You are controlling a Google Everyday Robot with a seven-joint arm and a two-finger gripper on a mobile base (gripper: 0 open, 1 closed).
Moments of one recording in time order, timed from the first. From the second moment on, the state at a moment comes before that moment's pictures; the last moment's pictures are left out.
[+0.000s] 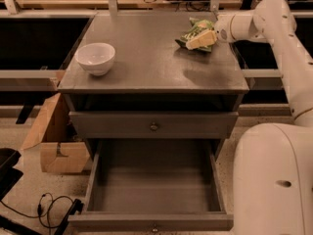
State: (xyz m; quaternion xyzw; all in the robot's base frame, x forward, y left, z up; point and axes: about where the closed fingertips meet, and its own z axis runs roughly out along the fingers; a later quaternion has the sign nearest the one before) arm 0.876 -0.196 0.885 -0.37 0.76 0.10 0.53
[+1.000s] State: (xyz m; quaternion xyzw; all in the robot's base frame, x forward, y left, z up) arm 0.900 -0.187 0.859 -0.36 0.77 0.09 0.52
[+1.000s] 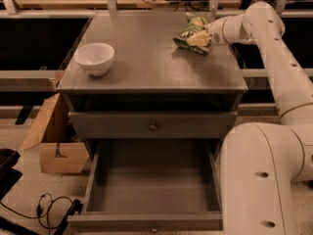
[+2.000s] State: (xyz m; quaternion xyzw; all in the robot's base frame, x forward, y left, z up) arm 0.886 -0.181 0.893 -0.38 0.76 0.08 0.53
